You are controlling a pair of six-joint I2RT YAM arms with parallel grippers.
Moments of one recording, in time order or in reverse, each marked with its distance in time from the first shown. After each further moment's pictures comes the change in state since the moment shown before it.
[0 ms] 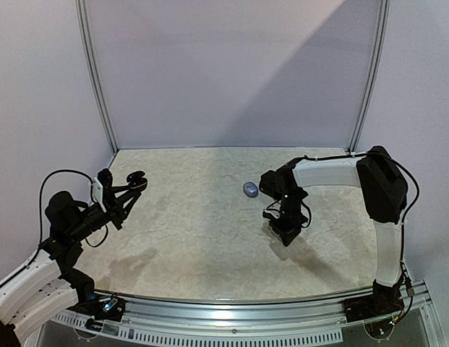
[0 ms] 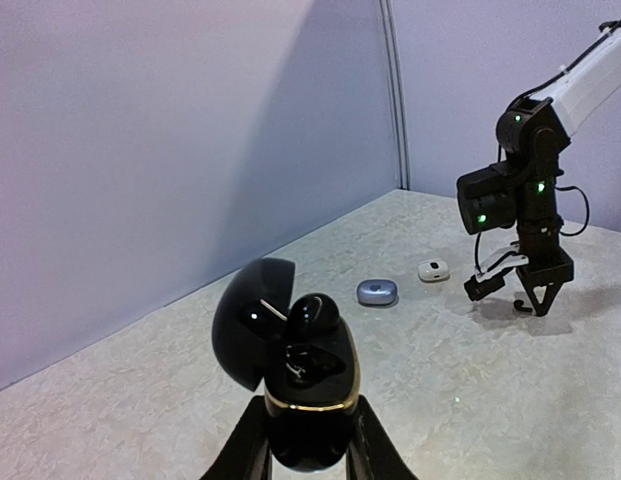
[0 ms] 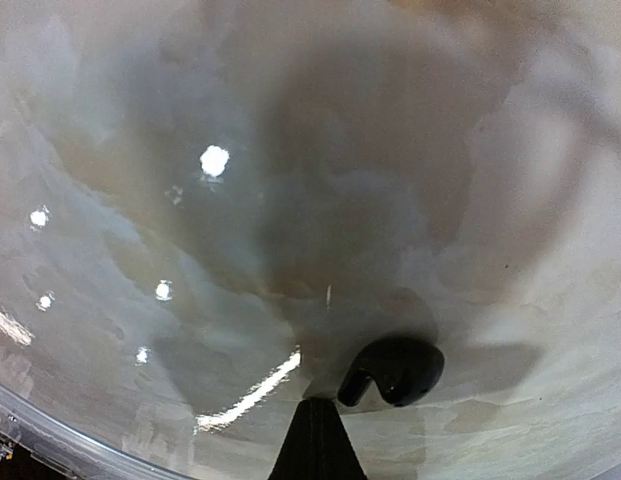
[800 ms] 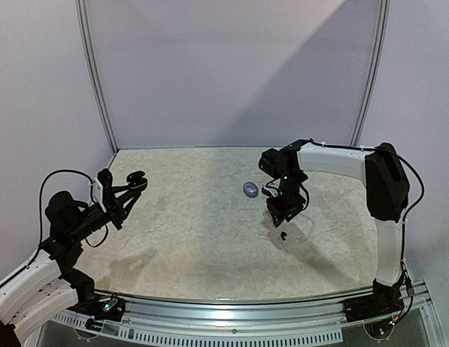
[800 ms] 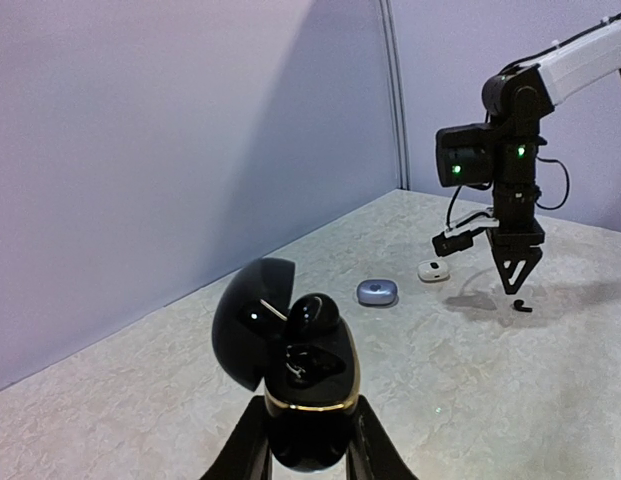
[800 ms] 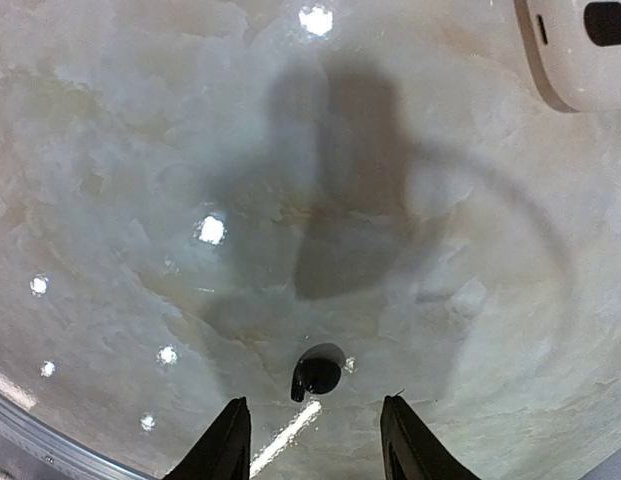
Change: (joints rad) left arm 0.000 0.000 0.000 0.000 0.001 0.000; right arm -0.046 -0.011 0.178 -0.021 0.076 0.038
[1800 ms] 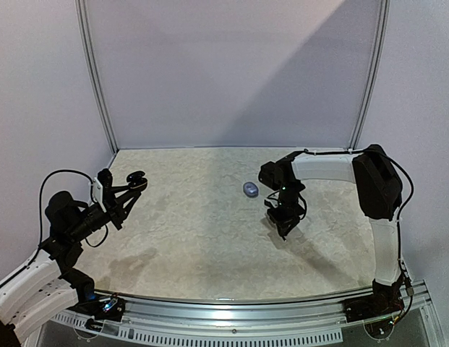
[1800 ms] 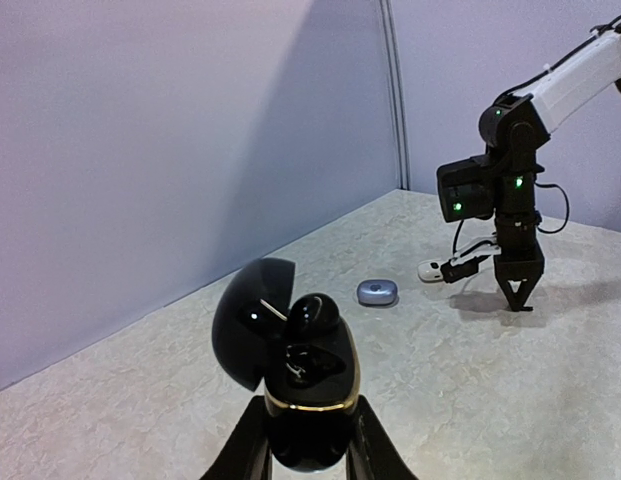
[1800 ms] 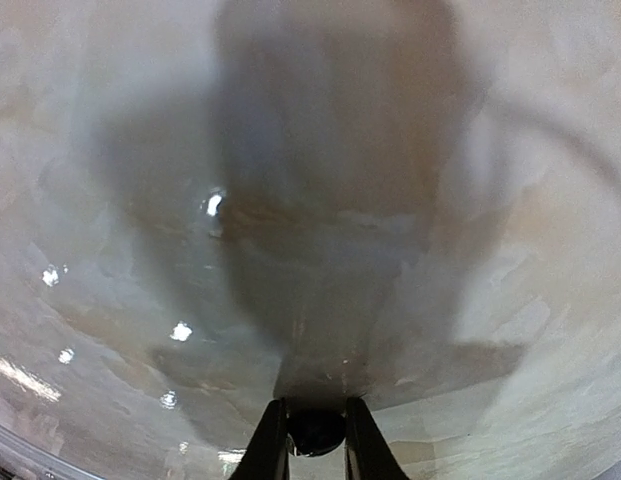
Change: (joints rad) left arm 0.001 0.000 0.000 0.000 0.000 0.000; right arm -0.003 0.073 -0.068 0.035 -0.019 0.065
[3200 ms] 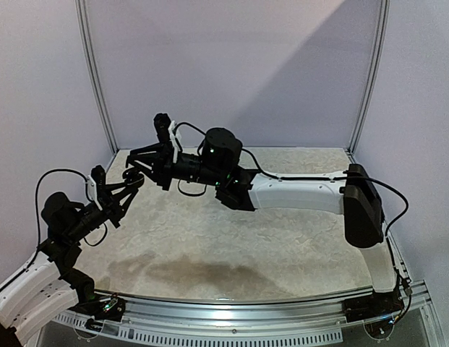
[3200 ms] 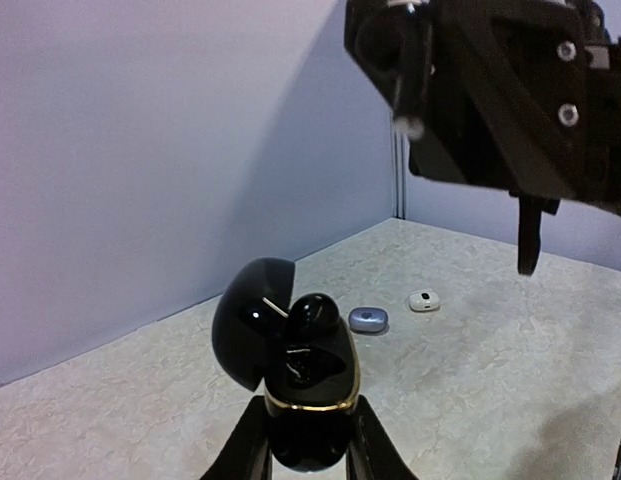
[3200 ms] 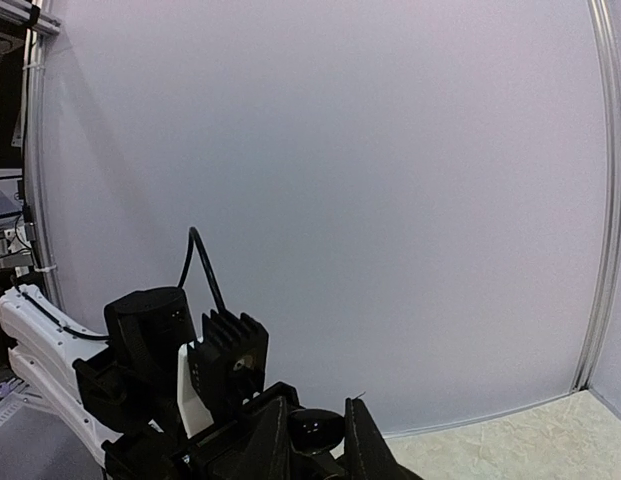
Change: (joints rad) left arm 0.003 -0.035 0.000 0.033 0.002 -0.087; right arm 0.433 0.063 0.270 1.785 -0.356 -0.094
